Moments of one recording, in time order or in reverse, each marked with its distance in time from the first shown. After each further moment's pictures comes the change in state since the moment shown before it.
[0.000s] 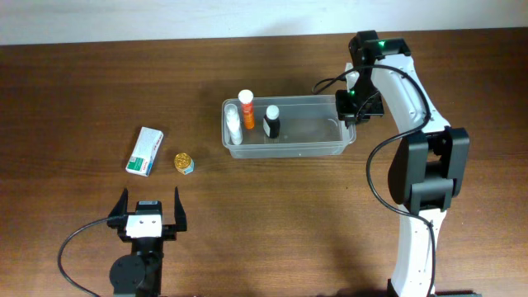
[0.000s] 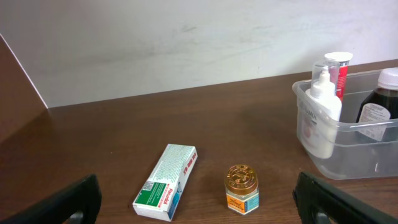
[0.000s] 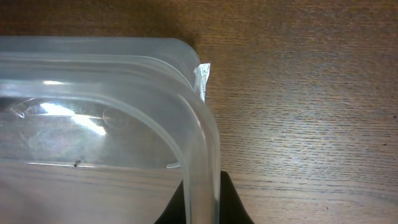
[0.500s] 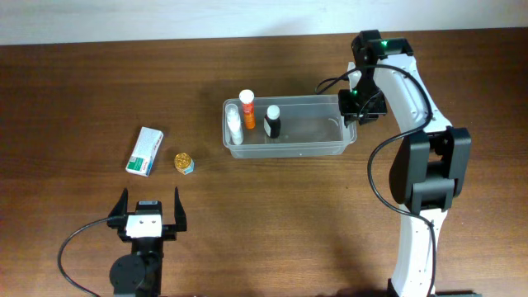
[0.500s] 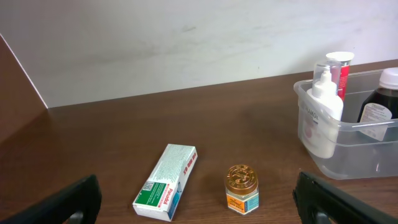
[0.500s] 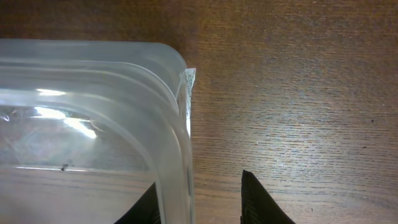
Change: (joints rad) left arm 0.000 0.000 0.000 0.000 0.000 0.000; right arm -0.008 0.000 0.000 0.003 0.026 -0.018
